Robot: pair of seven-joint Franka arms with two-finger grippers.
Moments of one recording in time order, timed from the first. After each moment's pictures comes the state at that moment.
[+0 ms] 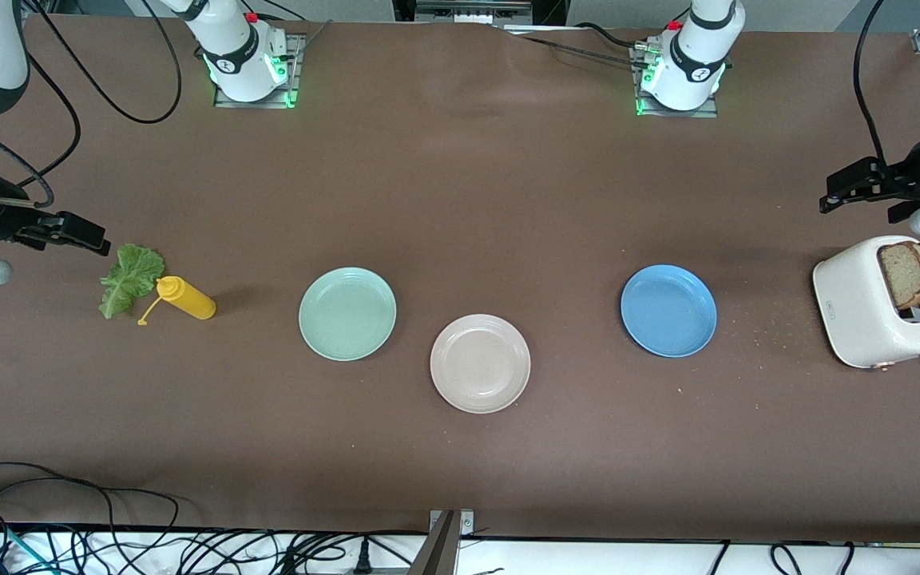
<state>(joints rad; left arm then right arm) 0.08 0.08 -0.04 -1.52 -0.05 1.51 0.14 0.13 0.16 -0.16 -1.55 0.04 1.68 0.05</state>
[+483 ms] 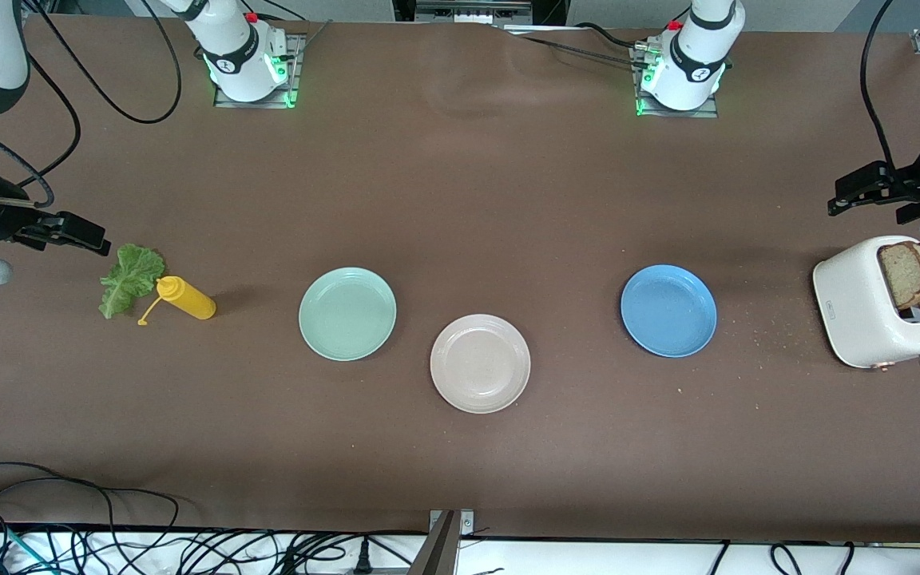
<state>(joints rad) 0.09 0.09 -0.04 -1.52 -0.02 1.51 0.14 0.13 0.16 -0.16 -1.55 0.04 1.68 0.05</state>
